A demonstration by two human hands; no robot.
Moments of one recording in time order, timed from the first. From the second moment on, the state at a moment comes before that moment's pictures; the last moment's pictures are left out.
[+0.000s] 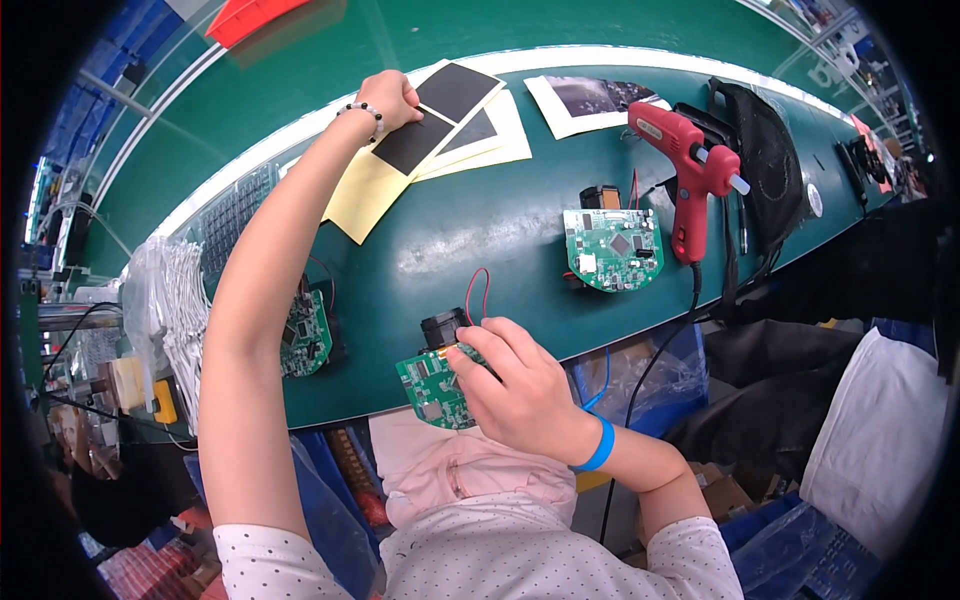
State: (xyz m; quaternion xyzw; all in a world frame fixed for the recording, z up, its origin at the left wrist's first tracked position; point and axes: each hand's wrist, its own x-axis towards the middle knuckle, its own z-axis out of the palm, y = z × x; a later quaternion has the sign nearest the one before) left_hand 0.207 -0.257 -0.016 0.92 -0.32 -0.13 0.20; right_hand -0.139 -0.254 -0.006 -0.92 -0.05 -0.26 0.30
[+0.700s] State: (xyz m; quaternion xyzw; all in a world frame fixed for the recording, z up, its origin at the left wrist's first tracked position) left_hand 0.238 -0.255 -0.033 0.92 -0.29 -0.18 0.21; right_hand -0.139 -0.251 -0.003 -0.92 -0.04 -0.24 0.31
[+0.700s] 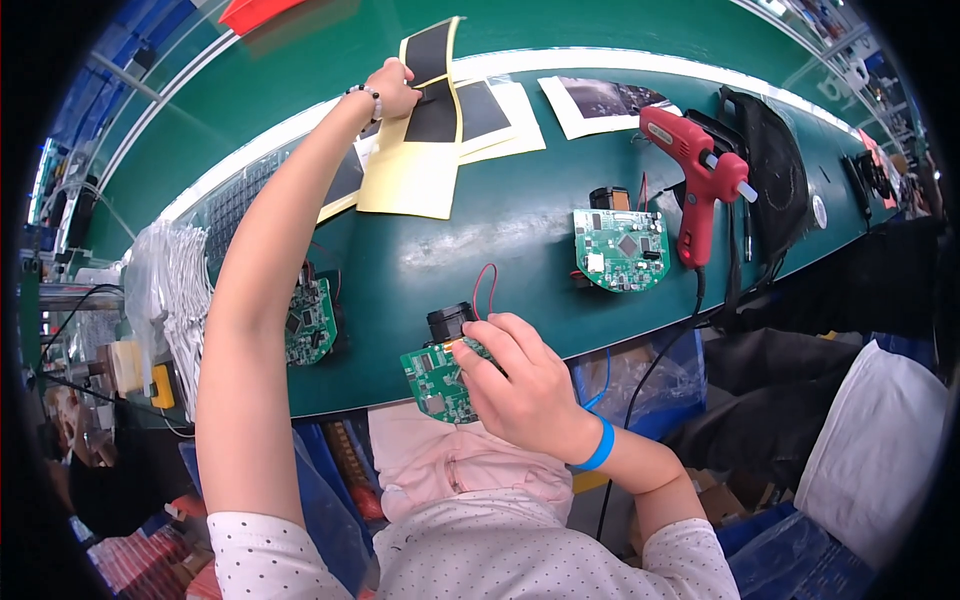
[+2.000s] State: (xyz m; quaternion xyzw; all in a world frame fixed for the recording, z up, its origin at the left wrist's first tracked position) left_hand 0.065 -0.165 0.081 0.67 -0.42 -0.54 0.30; right_hand -0.137 -0.250 -0.009 -0.90 -0.03 -0.30 0.33
